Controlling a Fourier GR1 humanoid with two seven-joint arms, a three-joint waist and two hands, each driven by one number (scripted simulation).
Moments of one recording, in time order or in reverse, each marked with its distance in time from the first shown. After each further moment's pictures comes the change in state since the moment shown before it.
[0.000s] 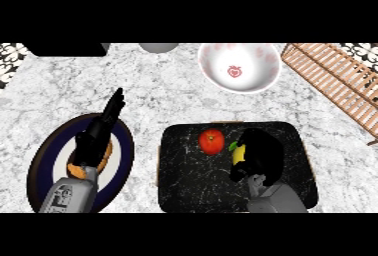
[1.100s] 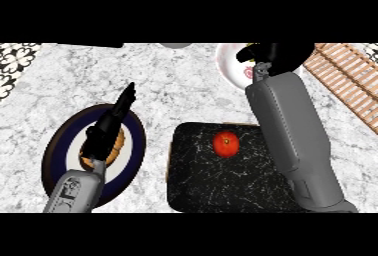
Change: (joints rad) left arm -0.059 -0.011 -0.031 0.016 -0.007 -0.034 0.009; right arm -0.755 0.002 -0.479 0.467 0.298 -0.412 0.140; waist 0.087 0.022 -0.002
